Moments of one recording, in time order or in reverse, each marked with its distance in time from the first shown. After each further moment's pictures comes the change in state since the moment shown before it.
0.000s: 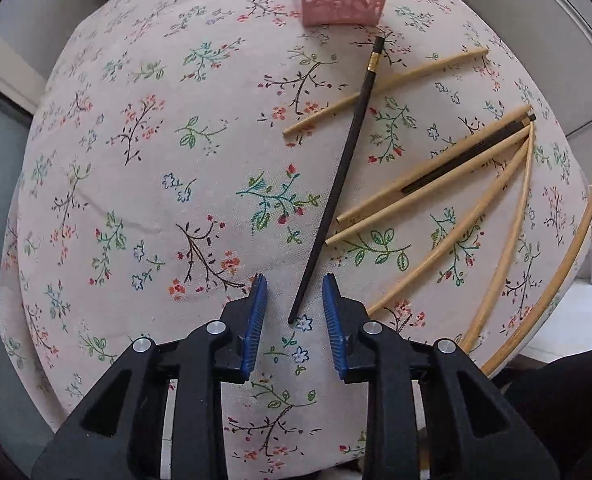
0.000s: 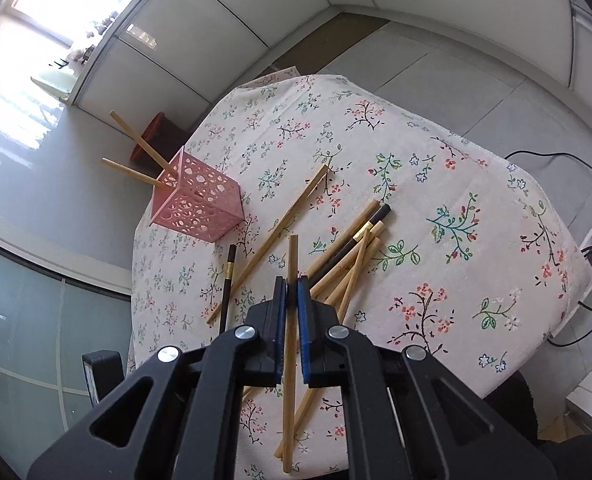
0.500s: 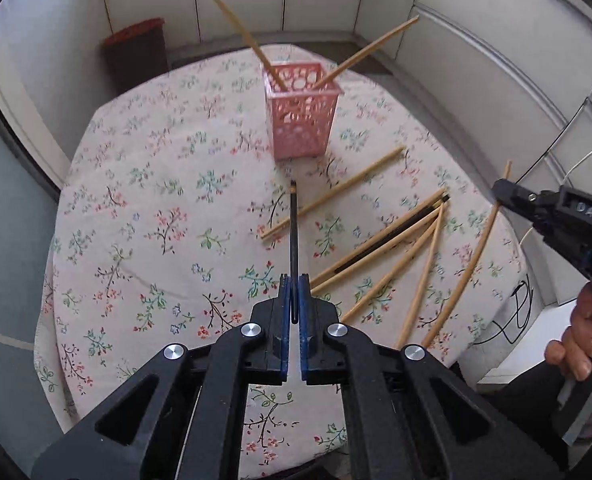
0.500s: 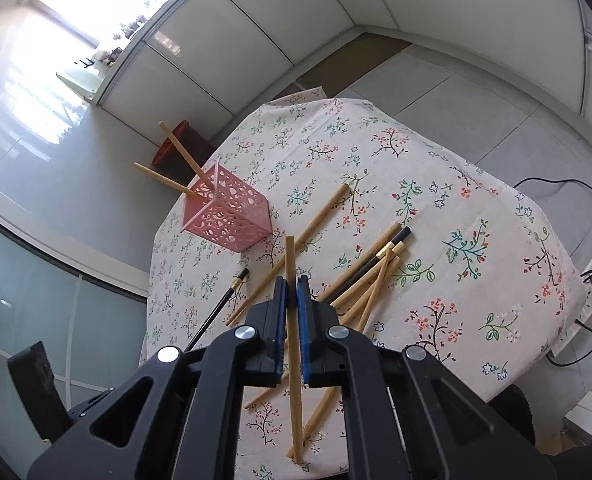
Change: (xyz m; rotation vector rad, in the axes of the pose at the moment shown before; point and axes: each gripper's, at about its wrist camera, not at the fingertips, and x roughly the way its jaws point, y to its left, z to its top) left arm -0.109 0.008 -0.012 0.015 -0.366 -0.113; right arm -0.026 0.019 0.000 -0.067 -0.069 0.068
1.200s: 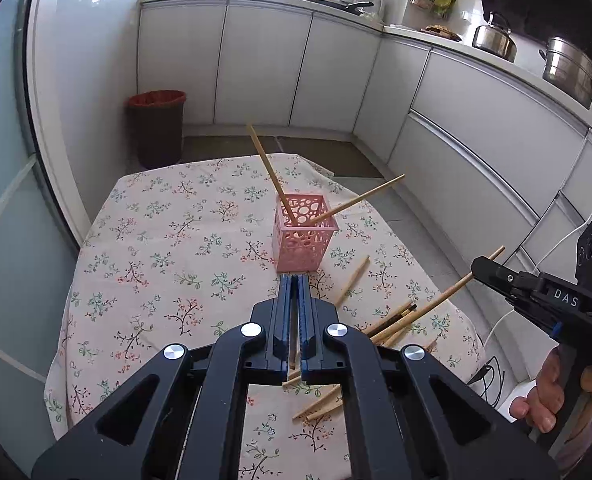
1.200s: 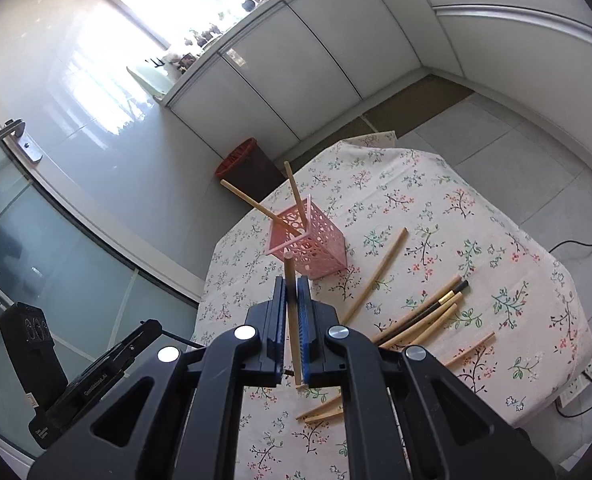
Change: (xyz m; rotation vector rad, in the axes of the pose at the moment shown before) left arm -0.069 0.013 0.025 -0.110 -0.320 -0.061; right arm -0.041 0.056 0.010 -0.162 -0.098 0.163
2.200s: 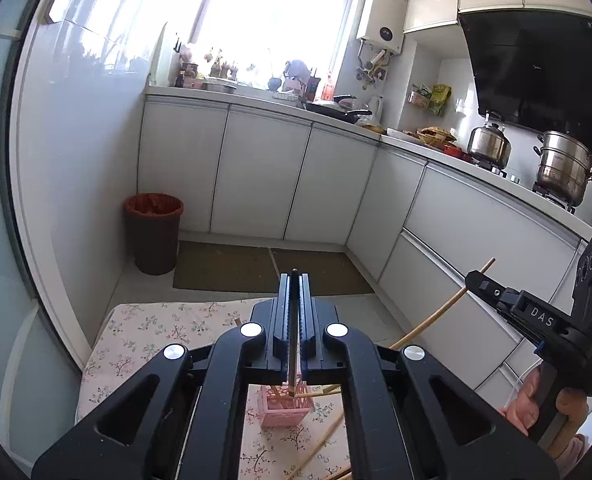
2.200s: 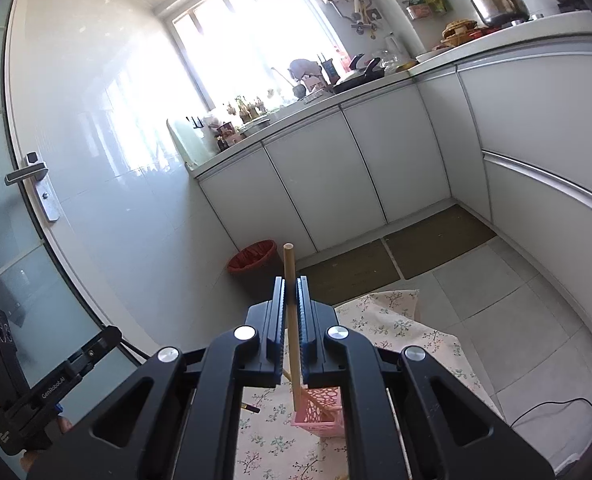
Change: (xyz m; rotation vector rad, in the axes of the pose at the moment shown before) left arm -0.037 -0.014 0.149 -0.035 -0.331 -0.015; right arm -0.014 0.096 0.158 -0.233 -0.295 -0.039
